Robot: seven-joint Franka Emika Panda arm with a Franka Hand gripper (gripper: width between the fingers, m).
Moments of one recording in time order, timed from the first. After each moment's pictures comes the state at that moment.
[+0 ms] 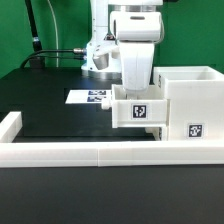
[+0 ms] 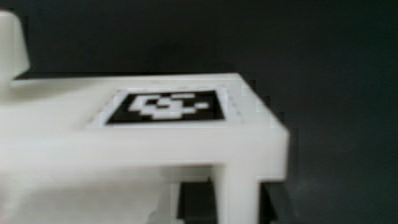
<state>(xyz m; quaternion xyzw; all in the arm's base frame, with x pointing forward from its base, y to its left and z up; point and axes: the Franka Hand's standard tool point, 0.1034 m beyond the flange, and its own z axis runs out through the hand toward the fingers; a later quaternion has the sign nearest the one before) 0.534 0.009 0.054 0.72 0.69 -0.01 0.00</state>
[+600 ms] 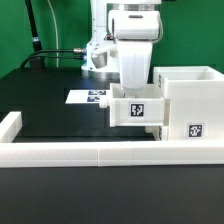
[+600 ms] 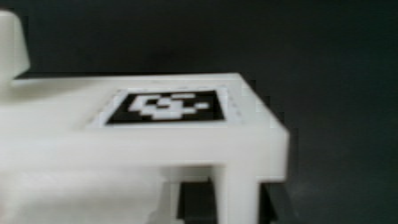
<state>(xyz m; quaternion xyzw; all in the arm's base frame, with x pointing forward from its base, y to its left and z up) 0.531 0.006 0.054 0.72 0.69 -0.01 0.00</state>
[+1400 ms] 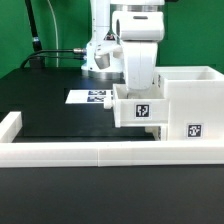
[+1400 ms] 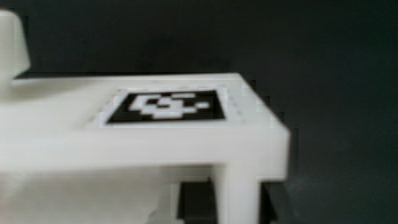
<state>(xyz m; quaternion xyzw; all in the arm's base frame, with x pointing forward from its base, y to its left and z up) 0.533 0.012 0.055 0.71 0.70 -0.01 0.00</state>
